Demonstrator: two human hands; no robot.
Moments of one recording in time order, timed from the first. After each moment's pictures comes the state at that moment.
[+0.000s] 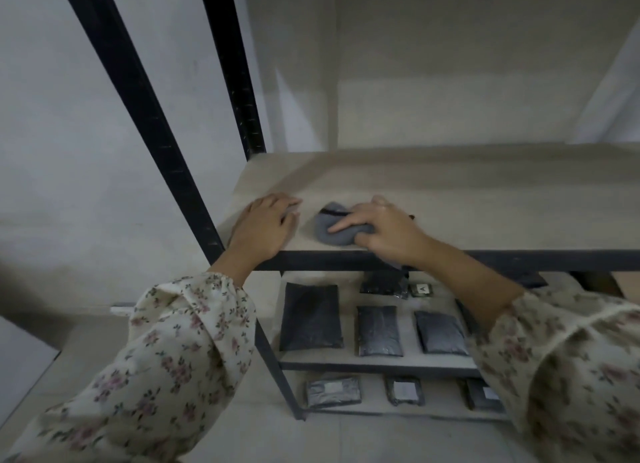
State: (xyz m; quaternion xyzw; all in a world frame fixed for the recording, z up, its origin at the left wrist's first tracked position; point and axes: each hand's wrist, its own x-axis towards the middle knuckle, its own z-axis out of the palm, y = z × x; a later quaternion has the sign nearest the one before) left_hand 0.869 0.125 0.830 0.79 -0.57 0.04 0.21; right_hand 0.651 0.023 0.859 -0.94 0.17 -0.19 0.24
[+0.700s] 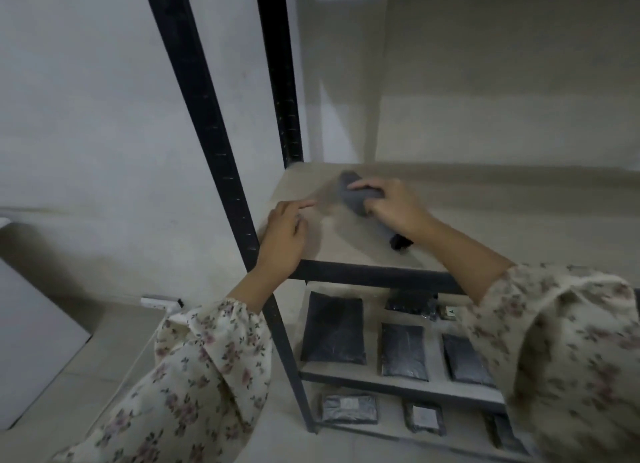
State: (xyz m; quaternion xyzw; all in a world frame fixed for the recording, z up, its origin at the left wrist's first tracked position) left_hand 0.858 0.152 0.841 0.76 -0.47 0.01 0.44; right_hand 0.719 0.002 0.881 -0.87 0.24 -0.21 0.38
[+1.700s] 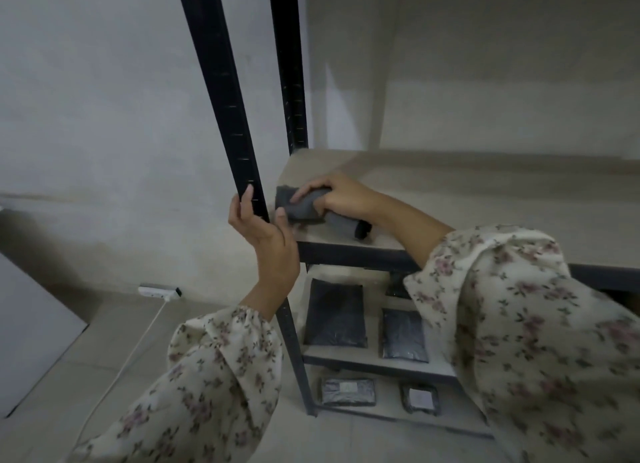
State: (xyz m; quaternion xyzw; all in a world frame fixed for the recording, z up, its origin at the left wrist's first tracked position) left_hand 0.841 0.177 0.820 0.66 -0.33 0.20 0.65; right_hand 0.777 0.057 0.894 -0.88 0.12 -0.07 0.45
